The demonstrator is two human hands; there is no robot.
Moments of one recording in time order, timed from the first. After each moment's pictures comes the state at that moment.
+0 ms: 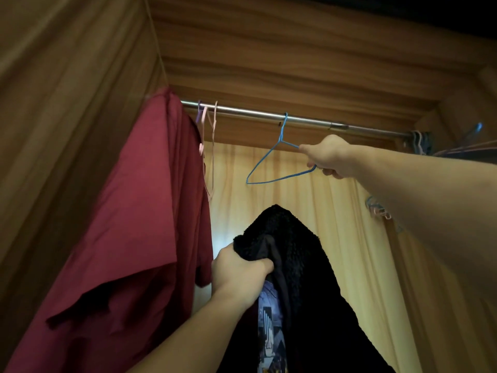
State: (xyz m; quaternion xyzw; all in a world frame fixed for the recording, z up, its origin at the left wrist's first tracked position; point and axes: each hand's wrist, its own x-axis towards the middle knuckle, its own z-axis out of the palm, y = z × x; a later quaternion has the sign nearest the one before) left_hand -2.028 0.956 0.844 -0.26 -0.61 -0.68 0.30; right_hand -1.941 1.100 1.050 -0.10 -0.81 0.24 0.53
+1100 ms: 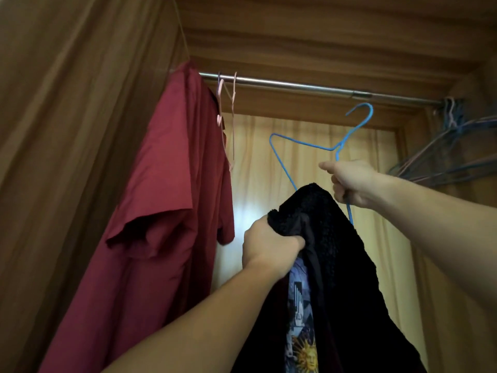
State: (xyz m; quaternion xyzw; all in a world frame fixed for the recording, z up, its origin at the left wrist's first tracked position) left_hand -1.984 0.974 0.818 -0.24 -0.67 -0.63 0.31; right_hand -1.939 1.112 0.948 0.02 -0.71 0.56 0.42
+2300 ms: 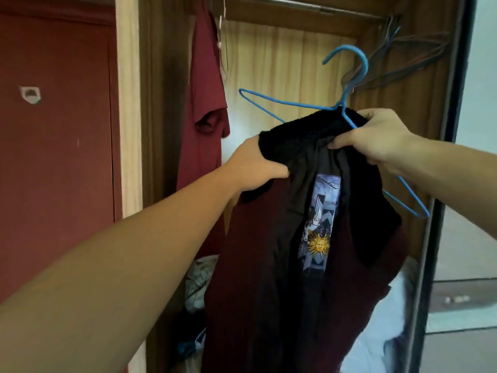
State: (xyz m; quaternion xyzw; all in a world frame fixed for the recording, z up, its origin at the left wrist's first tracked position) left_hand -1.717 0.811 0.722 -0.43 -0.71 -0.54 0.14; right_hand -1.607 0.997 0.770 -0.10 -0.80 0.40 0.43
